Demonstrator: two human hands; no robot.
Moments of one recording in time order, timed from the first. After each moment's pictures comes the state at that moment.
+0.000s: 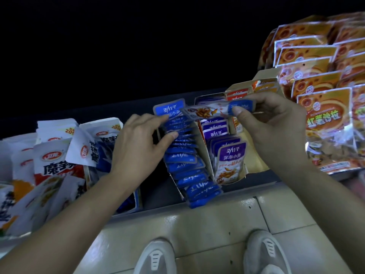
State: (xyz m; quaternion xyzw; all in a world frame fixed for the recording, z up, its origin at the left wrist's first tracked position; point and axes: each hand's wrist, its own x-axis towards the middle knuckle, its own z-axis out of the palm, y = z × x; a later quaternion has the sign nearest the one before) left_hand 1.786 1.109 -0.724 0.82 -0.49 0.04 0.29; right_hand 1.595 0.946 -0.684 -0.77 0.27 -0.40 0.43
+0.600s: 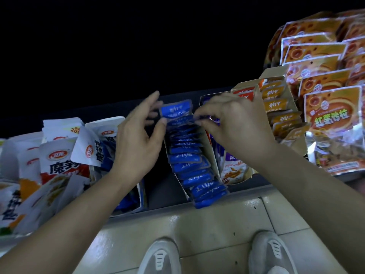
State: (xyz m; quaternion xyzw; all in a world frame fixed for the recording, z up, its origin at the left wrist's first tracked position) left_hand 1.792 1.113 -0.722 0.77 -0.45 0.00 0.46; right_hand 1.646 0.952 -0.686 -0.95 0.13 -0.28 0.09
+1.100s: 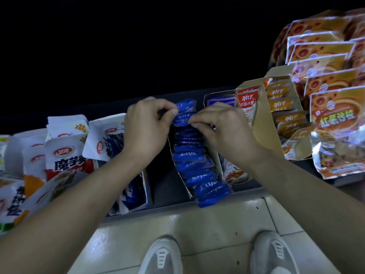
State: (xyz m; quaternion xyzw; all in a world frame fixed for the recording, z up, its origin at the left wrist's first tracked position) left_hand 1.803 1.087 -0.711 0.81 -0.43 0.02 0.39; right_hand 1.661 0.954 -0.725 -0.93 0.11 -0.29 0.22
